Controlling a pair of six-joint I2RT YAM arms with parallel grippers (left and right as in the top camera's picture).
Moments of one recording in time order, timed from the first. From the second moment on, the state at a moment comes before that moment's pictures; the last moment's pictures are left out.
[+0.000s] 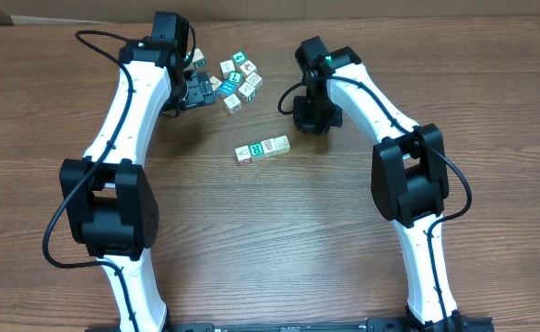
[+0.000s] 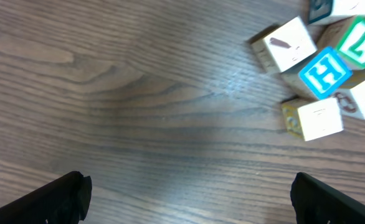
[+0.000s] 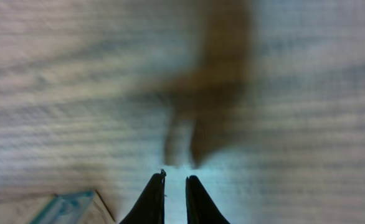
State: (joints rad) left arm -0.12 2.11 1.87 -1.05 -0.11 -0.40; right arm 0.37 2.43 2.08 -1.18 -0.11 0.38
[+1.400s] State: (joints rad) left arm -0.20 2.11 1.52 -0.92 0.17 -0.41; right arm 0.44 2.43 2.08 -1.25 -0.17 0.43
